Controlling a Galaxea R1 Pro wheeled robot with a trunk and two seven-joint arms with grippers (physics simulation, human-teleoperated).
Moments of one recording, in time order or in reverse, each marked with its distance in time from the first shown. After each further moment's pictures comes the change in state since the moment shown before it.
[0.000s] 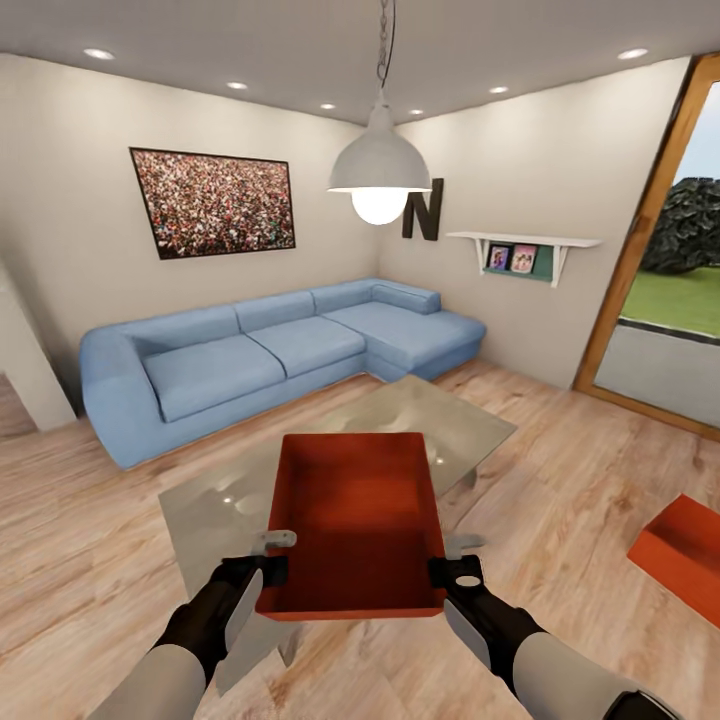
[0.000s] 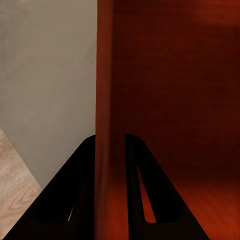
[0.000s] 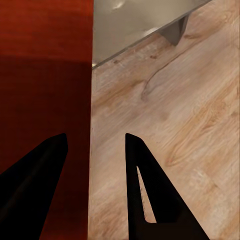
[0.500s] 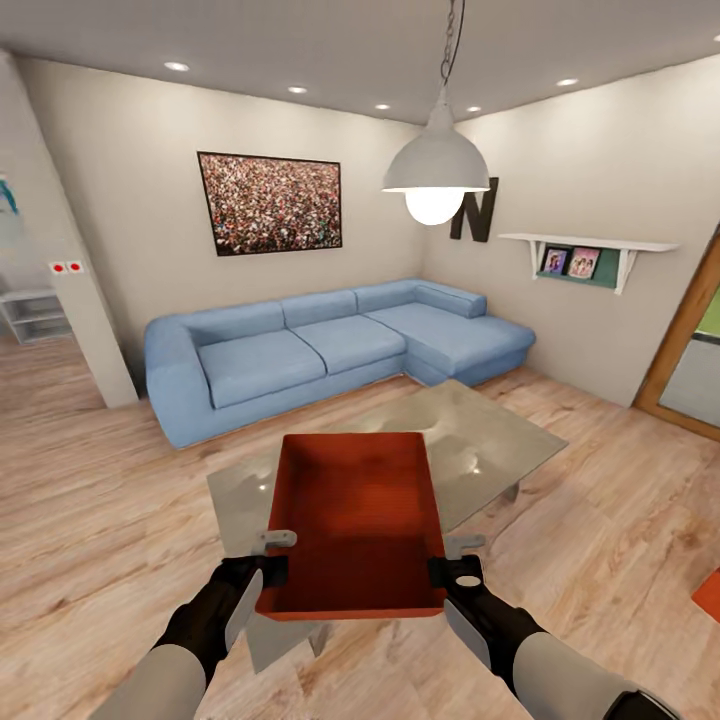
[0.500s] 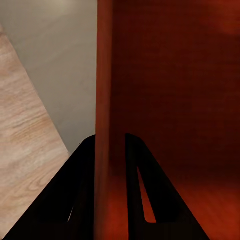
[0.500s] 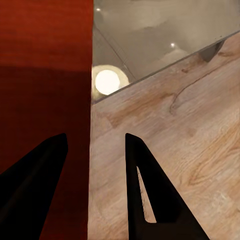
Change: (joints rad) left arm 0.000 -0.001 0.003 0.000 -0.003 0.000 0.000; right arm 0.000 0.000 0.000 0.000 0.000 0.000 0.000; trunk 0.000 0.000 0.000
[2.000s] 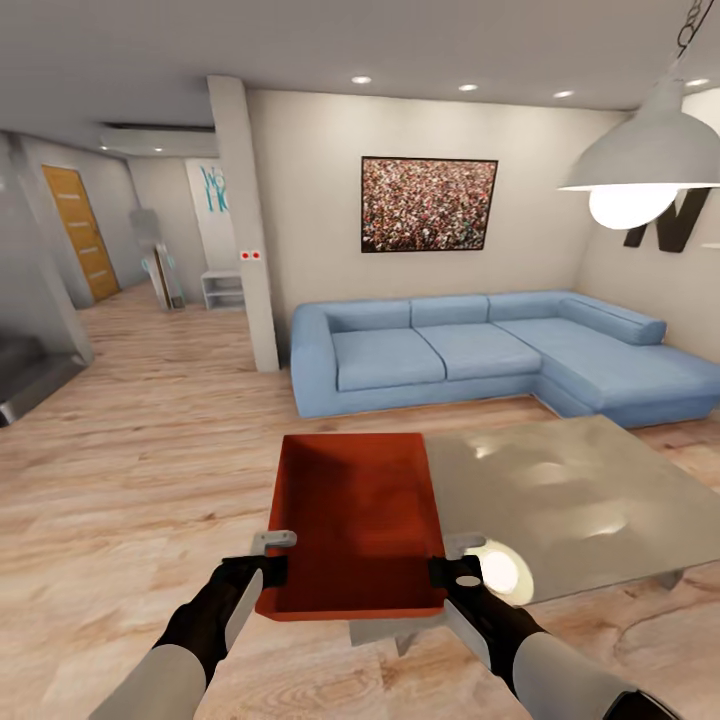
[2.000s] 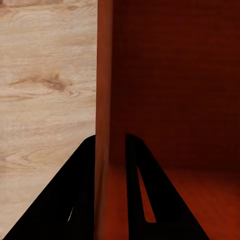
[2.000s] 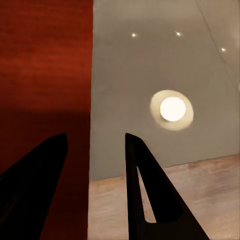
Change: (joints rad) left arm 0.000 0.000 0.001 0.000 -0.001 0.002 0.000; right arm 0.000 0.000 0.000 0.000 0.000 0.001 0.000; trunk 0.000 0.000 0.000
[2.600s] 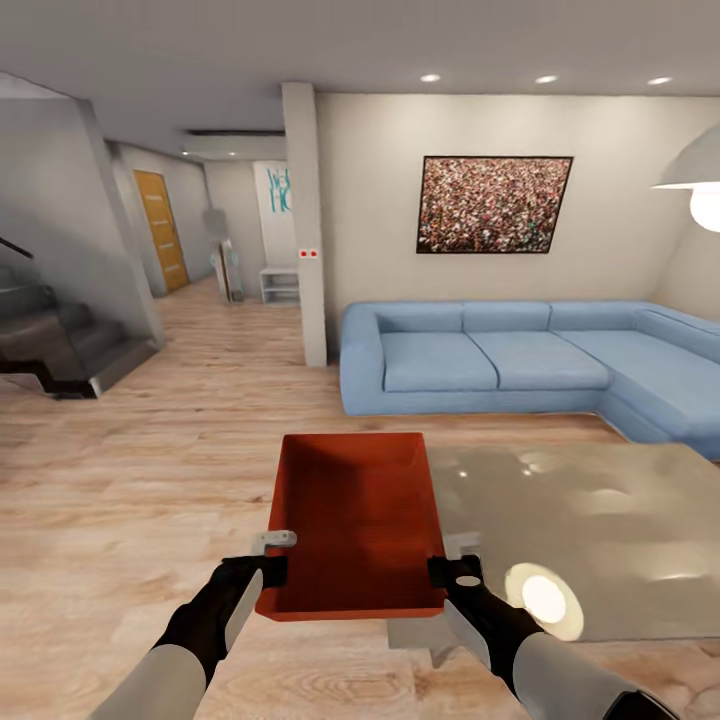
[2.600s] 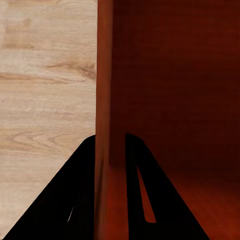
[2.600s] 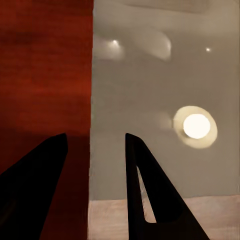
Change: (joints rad) left arm 0.000 0.000 0.000 0.000 0.000 0.000 0.000; right arm 0.000 0.000 0.000 0.000 0.000 0.000 0.000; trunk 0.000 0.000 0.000
